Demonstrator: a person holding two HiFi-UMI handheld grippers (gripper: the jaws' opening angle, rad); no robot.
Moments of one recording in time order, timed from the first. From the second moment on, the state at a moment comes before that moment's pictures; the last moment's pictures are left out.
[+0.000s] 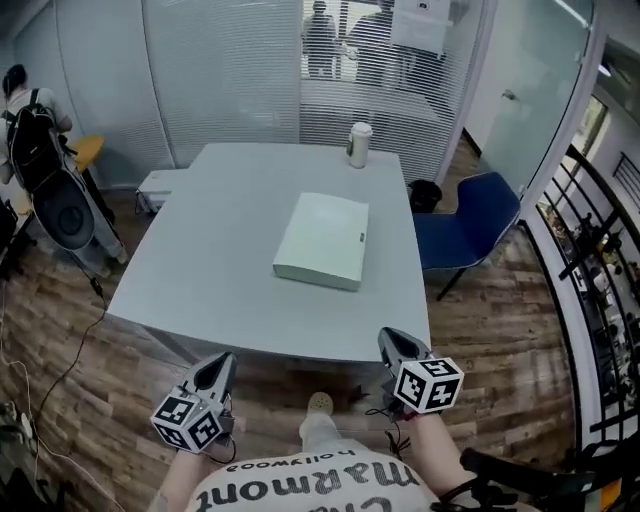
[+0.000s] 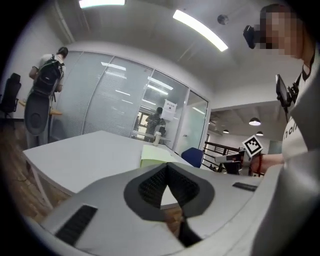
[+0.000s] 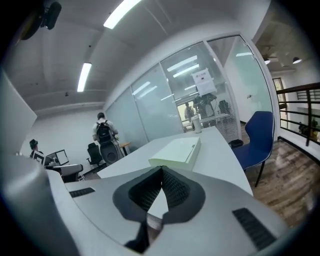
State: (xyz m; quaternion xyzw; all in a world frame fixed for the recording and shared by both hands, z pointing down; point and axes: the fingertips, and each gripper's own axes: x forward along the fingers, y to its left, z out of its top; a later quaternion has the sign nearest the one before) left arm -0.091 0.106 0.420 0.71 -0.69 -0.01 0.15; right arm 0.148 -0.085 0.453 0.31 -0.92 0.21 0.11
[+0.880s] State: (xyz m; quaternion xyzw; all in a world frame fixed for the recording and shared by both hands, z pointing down) left arm -0.011 0.114 0.367 0.71 -0.70 -0.06 0.11; right arm 0.181 -0.055 0.377 0.24 -0.96 0.10 0.12
